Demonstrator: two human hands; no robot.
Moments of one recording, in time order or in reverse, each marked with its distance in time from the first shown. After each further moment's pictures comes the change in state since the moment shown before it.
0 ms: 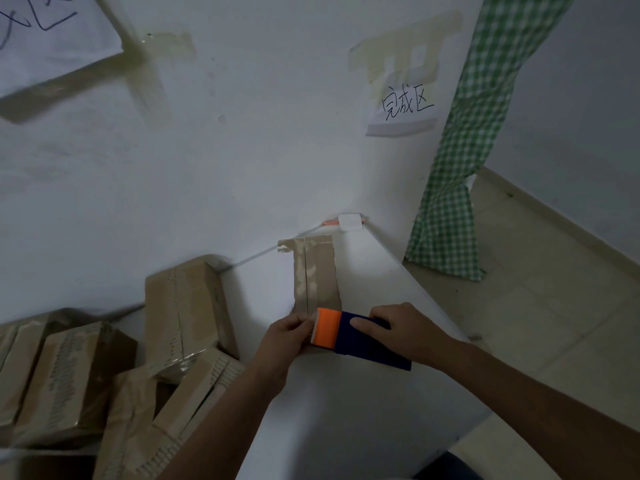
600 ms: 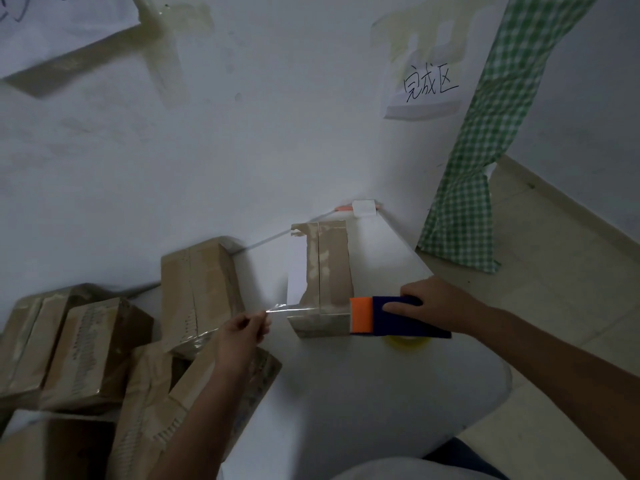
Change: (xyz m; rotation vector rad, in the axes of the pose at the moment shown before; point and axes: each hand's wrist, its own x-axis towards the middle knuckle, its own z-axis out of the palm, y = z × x) left_hand -0.012 -0.019 -0.066 -0.081 0.512 0.095; right_hand 0.017 0.031 -0.030 -0.286 -0.159 -0.036
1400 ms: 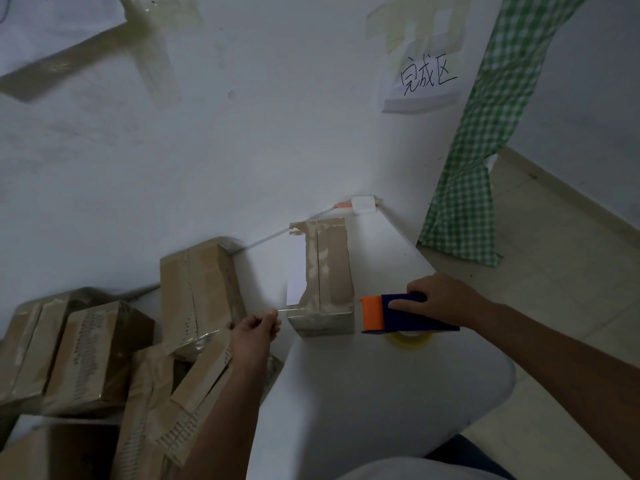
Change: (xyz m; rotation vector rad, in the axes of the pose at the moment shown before) left_hand -0.001 -0.008 0.023 -0.007 0.044 -0.051; right_hand 0.007 0.022 0.007 -0.025 0.021 0.048
